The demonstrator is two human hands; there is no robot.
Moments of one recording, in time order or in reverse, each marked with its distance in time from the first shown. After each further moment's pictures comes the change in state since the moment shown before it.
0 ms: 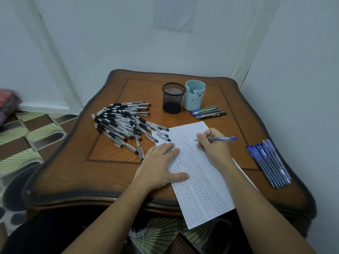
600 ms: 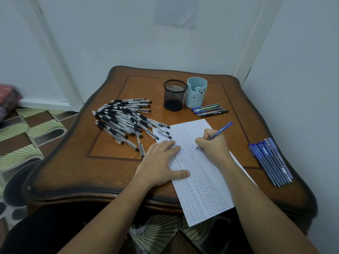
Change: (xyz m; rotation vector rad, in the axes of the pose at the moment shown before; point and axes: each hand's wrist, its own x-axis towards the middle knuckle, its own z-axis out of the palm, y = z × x) left_hand 0.001 -0.002 0.002 -0.002 0.001 -0.003; right_hand 0.004 0.003 0.004 -0.089 -0.017 0.010
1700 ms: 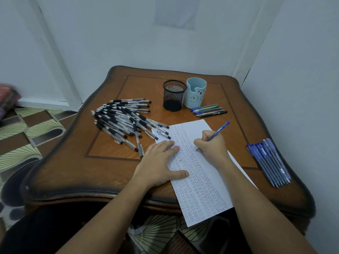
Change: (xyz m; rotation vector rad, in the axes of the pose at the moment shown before) left_hand 0.001 -0.001 0.000 0.024 0.008 0.007; right_hand -0.005 -0.005 0.002 -0.018 -0.014 0.008
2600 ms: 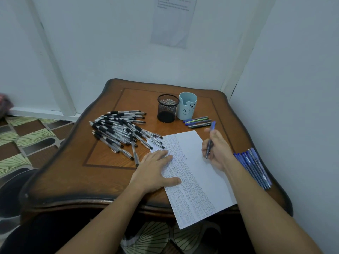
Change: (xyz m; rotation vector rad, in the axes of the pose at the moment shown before) left_hand -0.001 0.000 -0.003 -0.004 -0.039 0.008; right_hand 0.001 -0.033 -0.038 0.413 -0.008 0.266
